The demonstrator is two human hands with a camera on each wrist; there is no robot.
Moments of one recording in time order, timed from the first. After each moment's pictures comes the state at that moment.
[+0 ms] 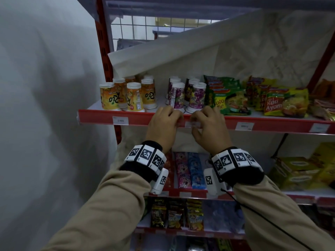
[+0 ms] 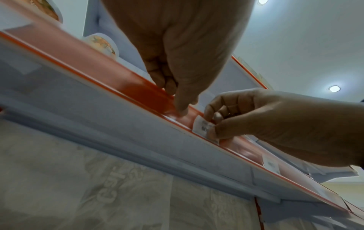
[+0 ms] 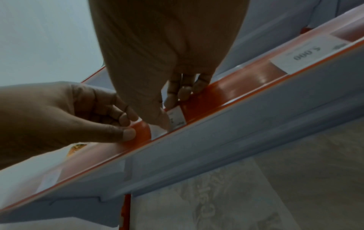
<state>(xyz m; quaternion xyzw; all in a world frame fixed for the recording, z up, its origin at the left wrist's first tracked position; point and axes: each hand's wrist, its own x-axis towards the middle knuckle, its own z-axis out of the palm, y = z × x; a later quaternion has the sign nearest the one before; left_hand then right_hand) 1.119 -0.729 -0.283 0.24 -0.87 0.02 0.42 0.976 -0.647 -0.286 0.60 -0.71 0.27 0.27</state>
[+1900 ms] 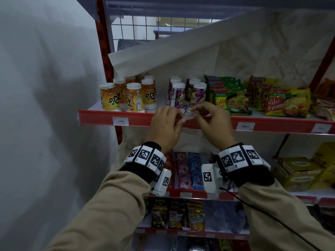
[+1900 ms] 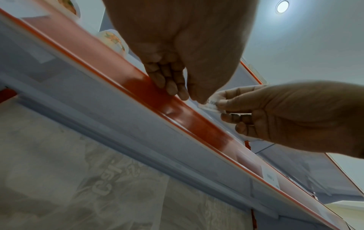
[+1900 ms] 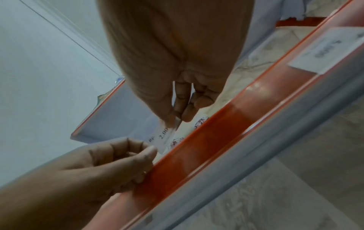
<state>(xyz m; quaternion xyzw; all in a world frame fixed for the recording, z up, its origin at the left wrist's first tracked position) 1.110 -0.739 -0.293 0.23 -0.85 -0.04 0.47 0.982 -0.641 -0.261 0.58 -0.63 0.51 0.10</state>
